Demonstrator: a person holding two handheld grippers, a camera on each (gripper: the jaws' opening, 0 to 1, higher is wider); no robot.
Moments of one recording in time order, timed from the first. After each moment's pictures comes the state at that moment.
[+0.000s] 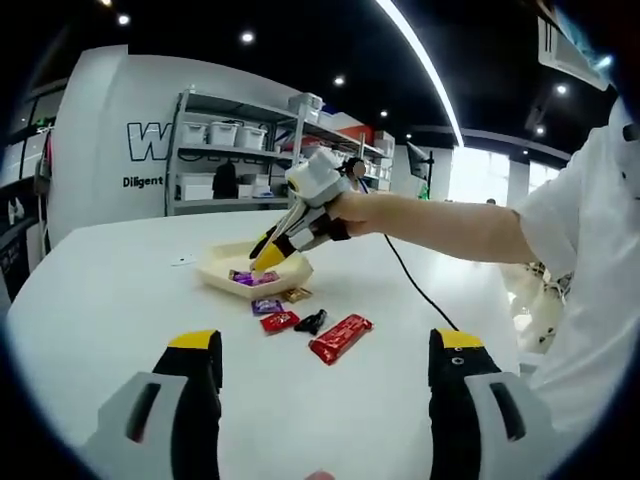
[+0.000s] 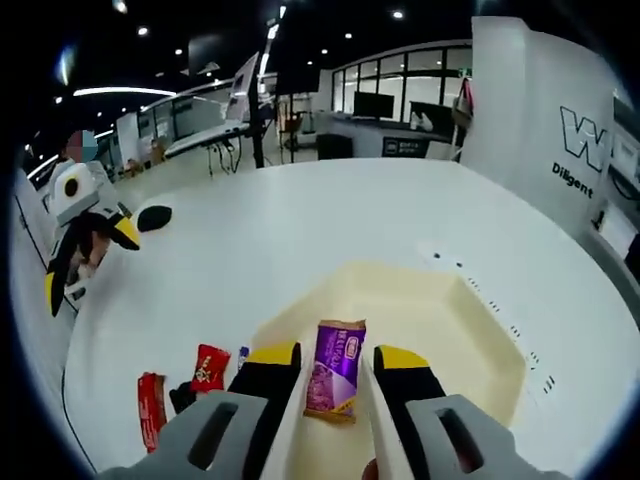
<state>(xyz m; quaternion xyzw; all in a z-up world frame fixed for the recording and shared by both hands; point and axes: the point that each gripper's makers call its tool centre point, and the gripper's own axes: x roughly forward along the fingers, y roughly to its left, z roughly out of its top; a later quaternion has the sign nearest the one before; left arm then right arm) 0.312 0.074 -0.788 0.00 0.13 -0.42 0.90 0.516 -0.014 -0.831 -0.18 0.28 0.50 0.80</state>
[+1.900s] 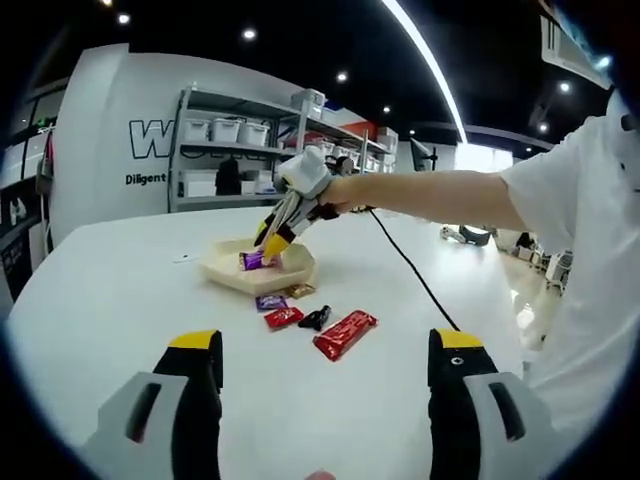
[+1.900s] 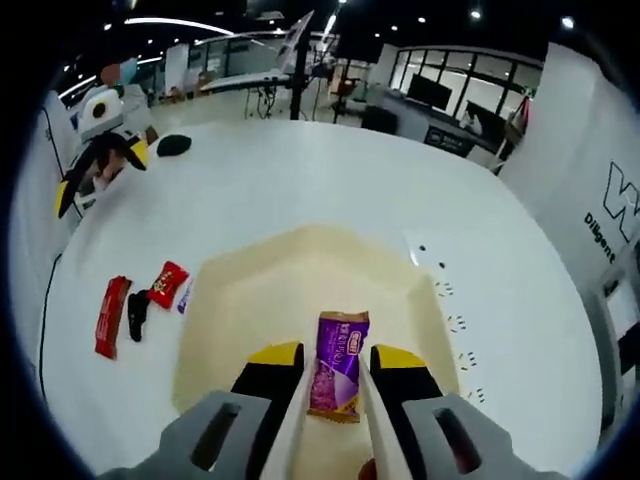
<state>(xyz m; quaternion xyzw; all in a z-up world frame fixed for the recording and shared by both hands) 0.315 0.076 -0.791 0.00 0.14 -0.42 0.90 0.562 -0.050 -0.840 -0.33 0.26 0.56 0.71</state>
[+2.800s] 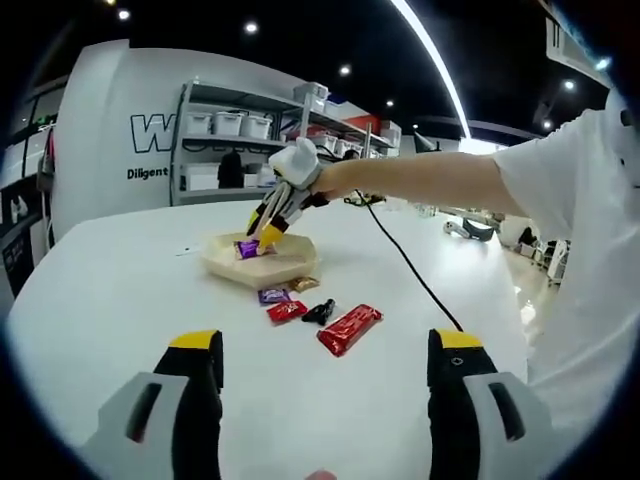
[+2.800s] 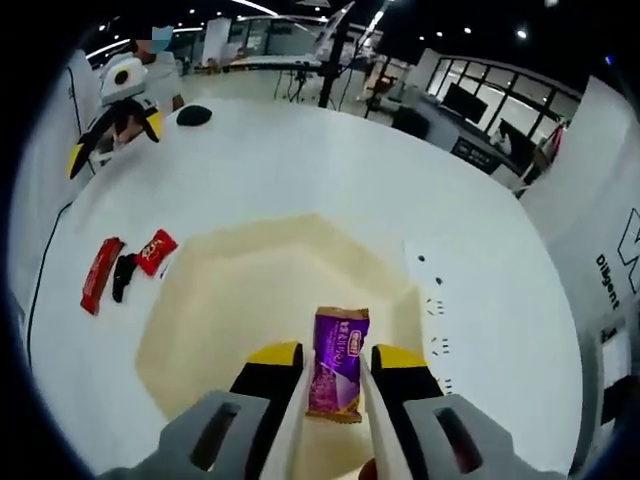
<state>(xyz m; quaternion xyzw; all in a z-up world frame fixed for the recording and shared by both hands) 0.320 0.076 -0.798 0.01 0.16 -0.41 0.90 0.584 -0.048 -0.842 -0.39 0.24 0.58 0.67</state>
